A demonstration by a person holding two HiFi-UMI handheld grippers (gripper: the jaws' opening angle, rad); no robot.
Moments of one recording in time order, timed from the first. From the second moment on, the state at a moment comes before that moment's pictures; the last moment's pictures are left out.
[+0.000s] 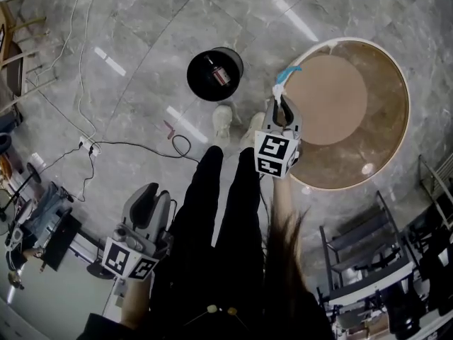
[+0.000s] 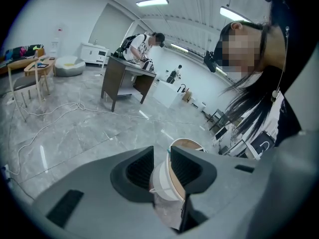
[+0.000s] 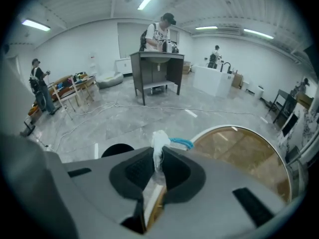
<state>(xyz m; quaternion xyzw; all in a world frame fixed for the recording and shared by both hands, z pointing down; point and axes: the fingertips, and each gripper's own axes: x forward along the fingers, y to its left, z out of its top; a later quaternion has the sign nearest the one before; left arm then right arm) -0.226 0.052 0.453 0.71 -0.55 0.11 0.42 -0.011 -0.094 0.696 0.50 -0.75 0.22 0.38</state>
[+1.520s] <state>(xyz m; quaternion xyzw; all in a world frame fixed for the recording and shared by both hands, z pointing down) -0.283 0.035 0.443 0.73 -0.55 0.07 0.40 -0.177 -0.061 0.652 0.36 -0.84 0.23 0.33</state>
